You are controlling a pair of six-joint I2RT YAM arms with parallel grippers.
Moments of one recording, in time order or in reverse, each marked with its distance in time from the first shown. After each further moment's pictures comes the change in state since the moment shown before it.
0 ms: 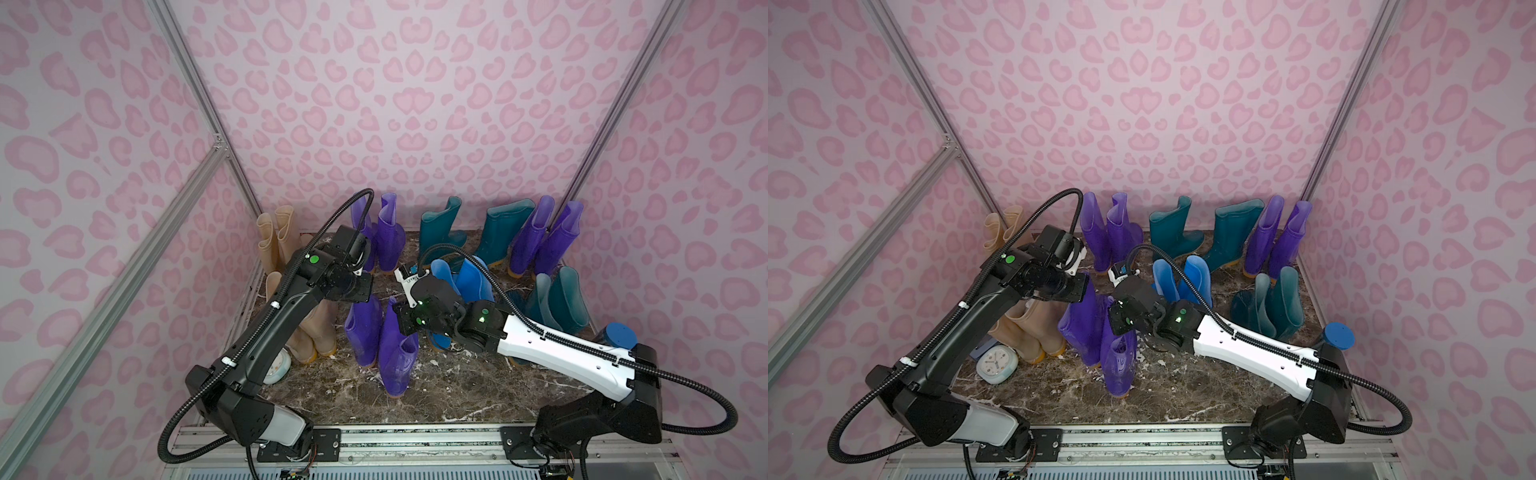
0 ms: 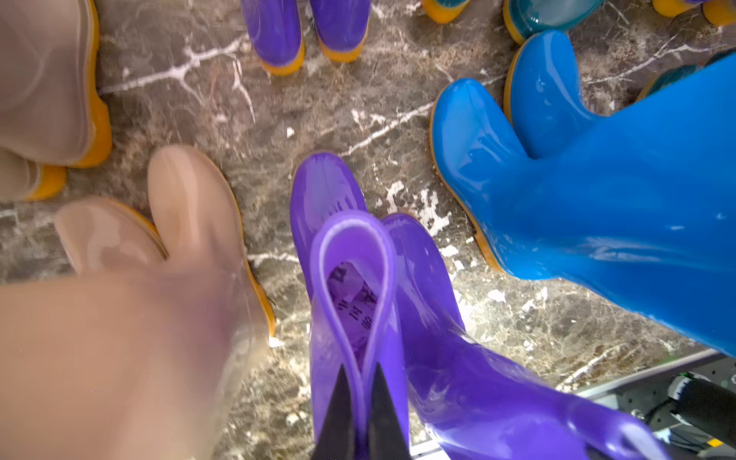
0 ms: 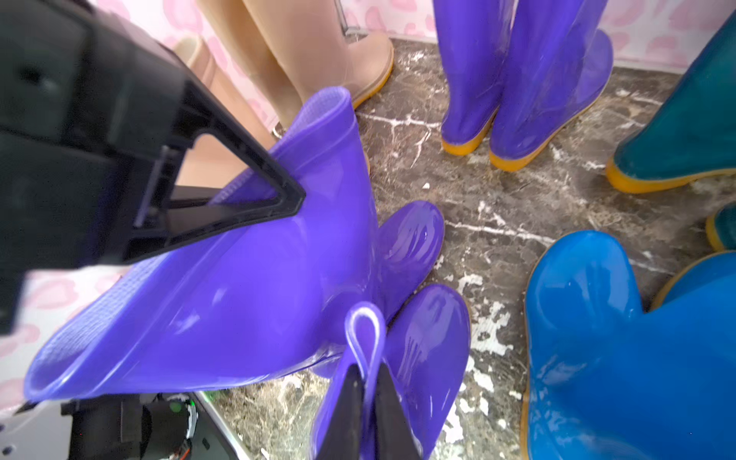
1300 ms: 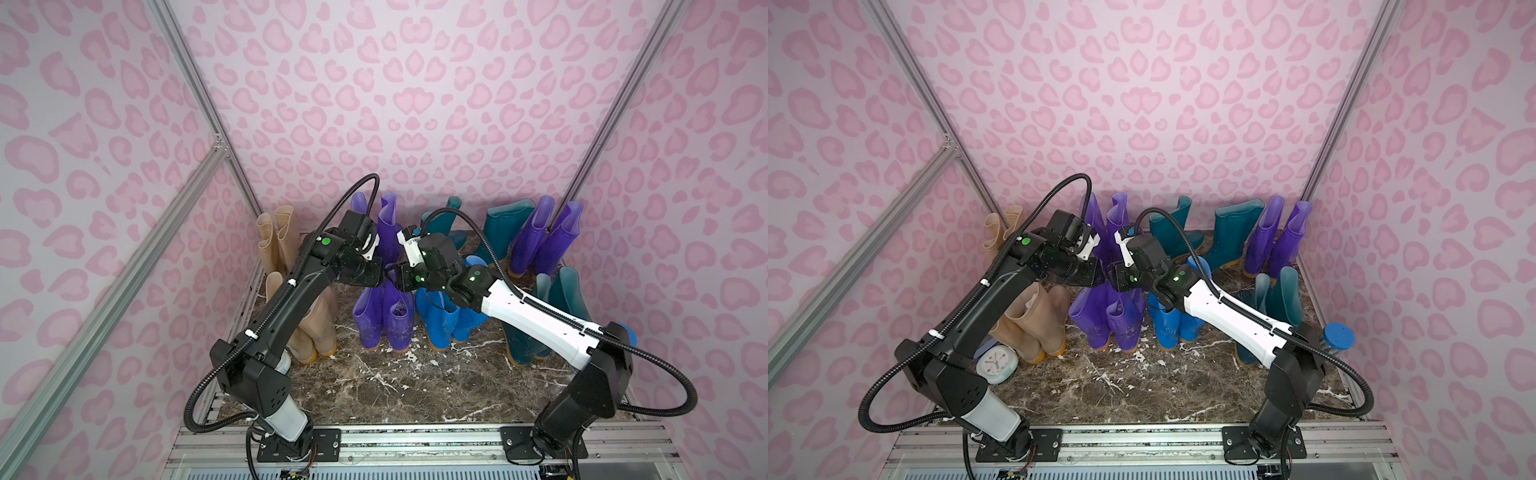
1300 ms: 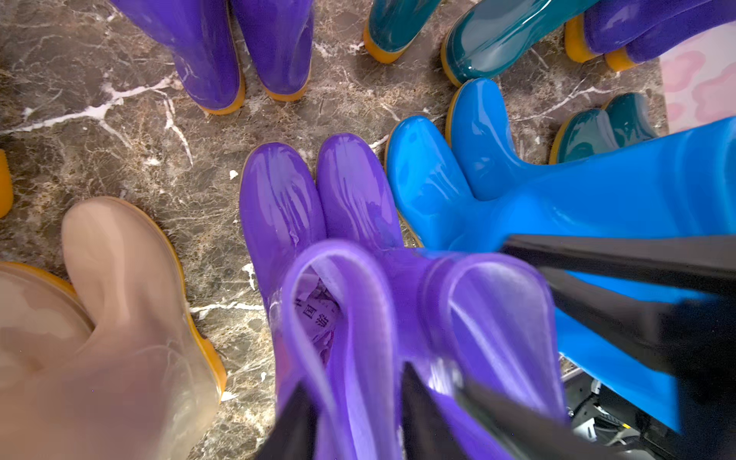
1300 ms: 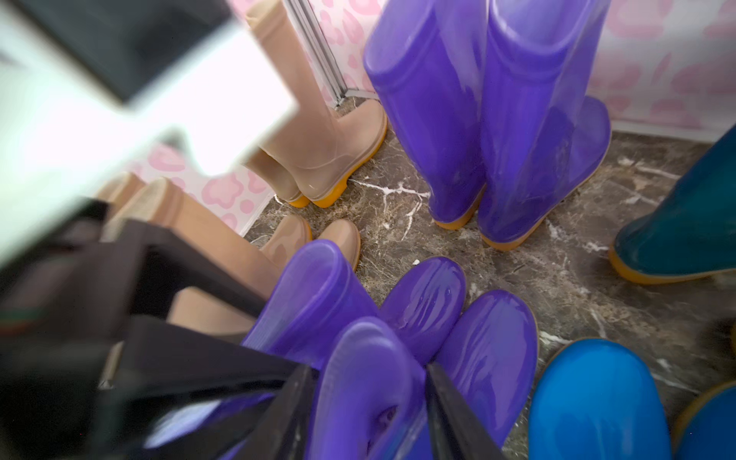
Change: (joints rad) left arm 0.017 0.132 0.135 0.045 0.151 -0.004; right arm -0.213 0.152 0.185 0.081 -0.208 -0.089
